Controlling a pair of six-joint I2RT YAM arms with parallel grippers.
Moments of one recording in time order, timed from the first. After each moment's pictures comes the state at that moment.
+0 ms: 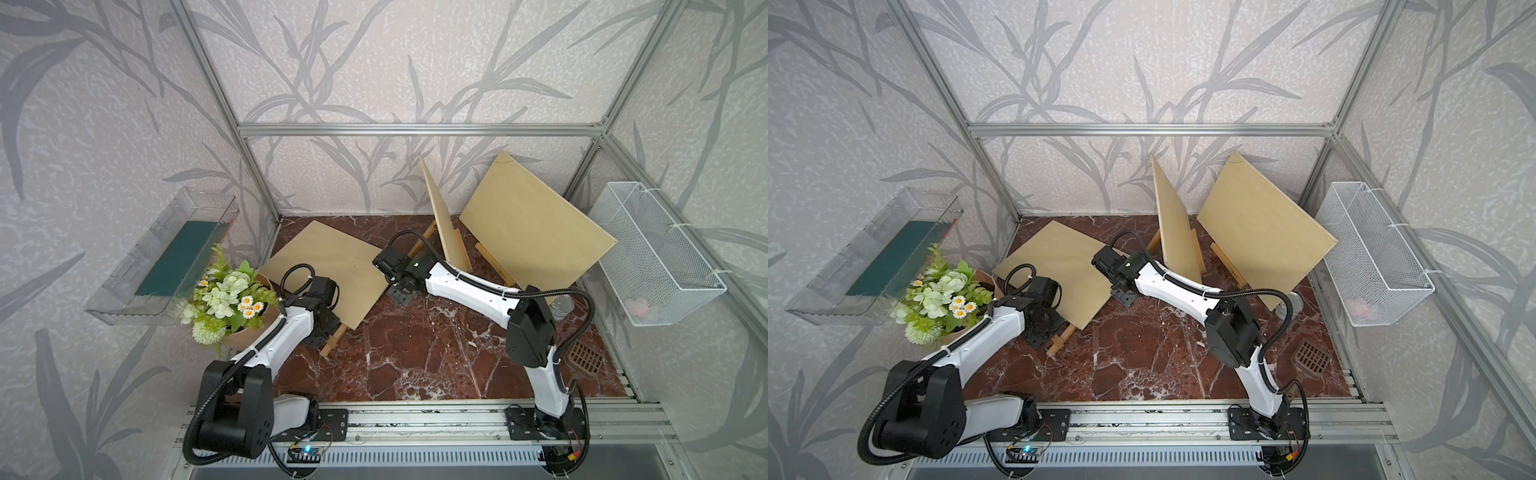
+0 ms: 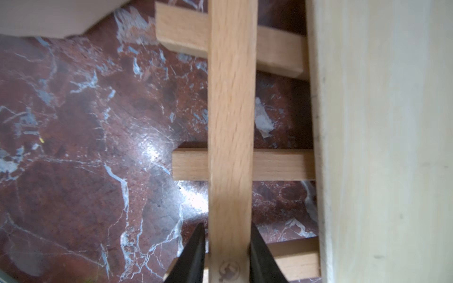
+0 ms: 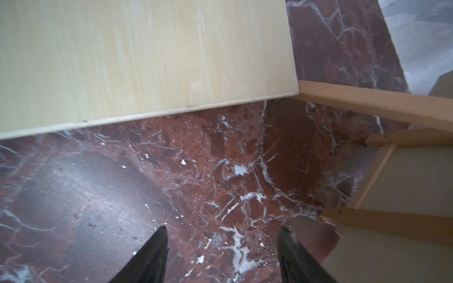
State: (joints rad) left arm -0.13 1.28 0.71 -0.80 -0.17 -1.04; right arm 0.93 2.09 1.86 -0.98 0.36 -0.04
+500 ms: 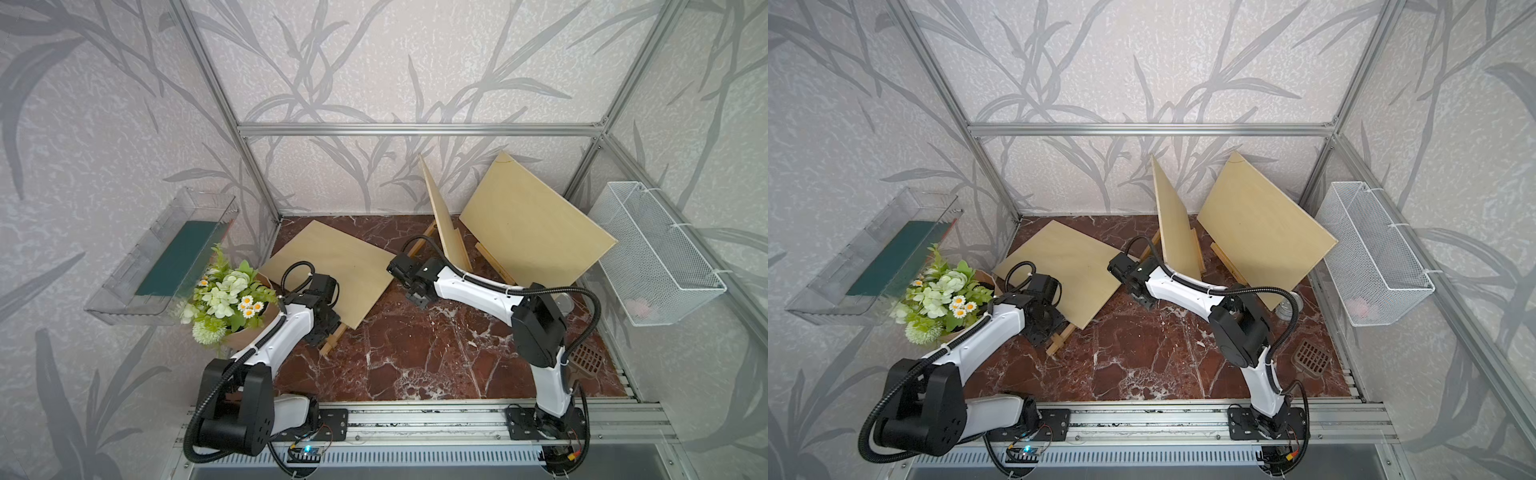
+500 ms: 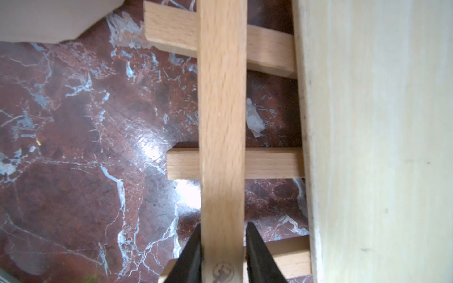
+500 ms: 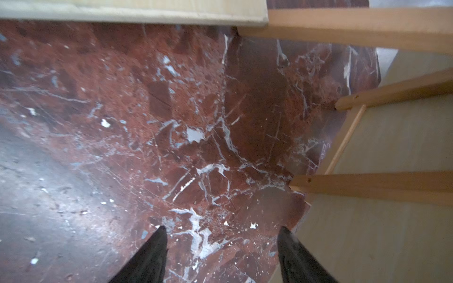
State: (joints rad) left arm -0.13 1.28 0.74 -0.81 -0.17 -1.02; right arm 0.86 2.03 1.66 -0.91 0.49 -0.06
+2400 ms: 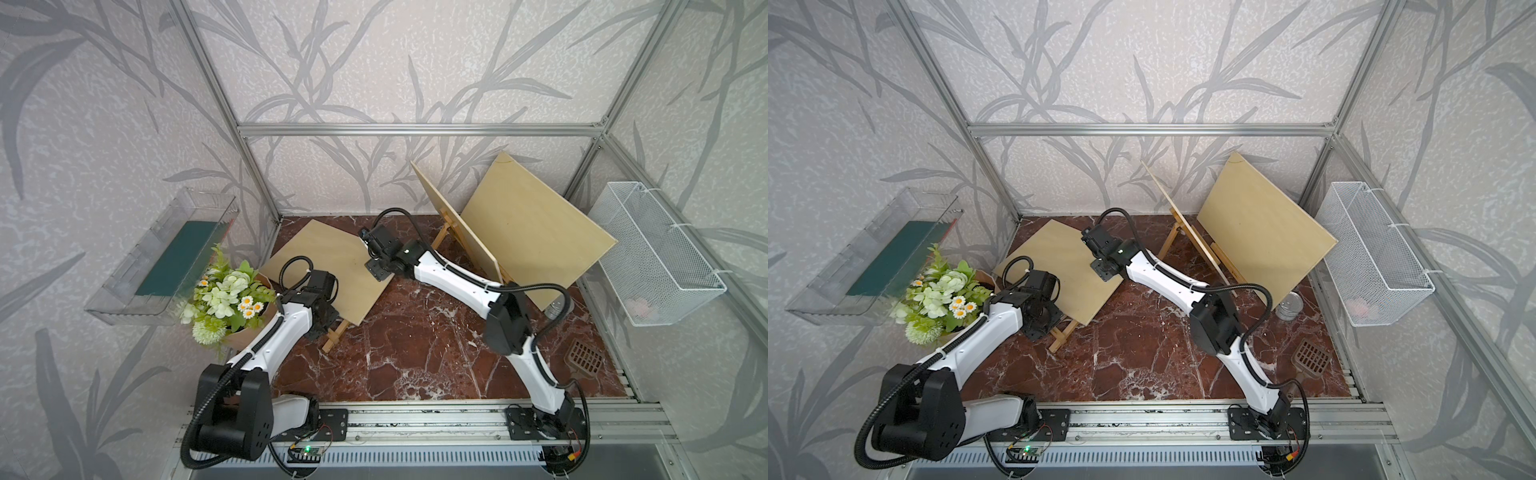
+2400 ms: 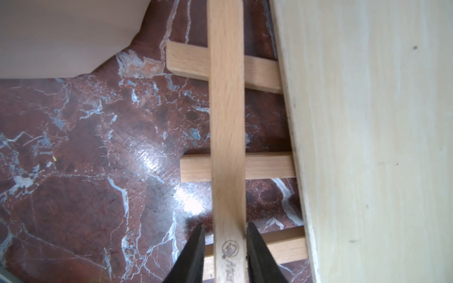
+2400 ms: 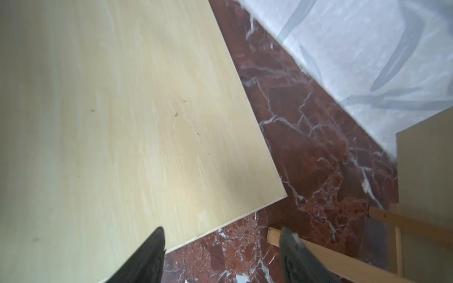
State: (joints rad) left arm -0.13 1.25 0.76 -0.83 -0.21 -1.00; right arm 0.88 2.42 2.39 -0.86 0.31 0.02
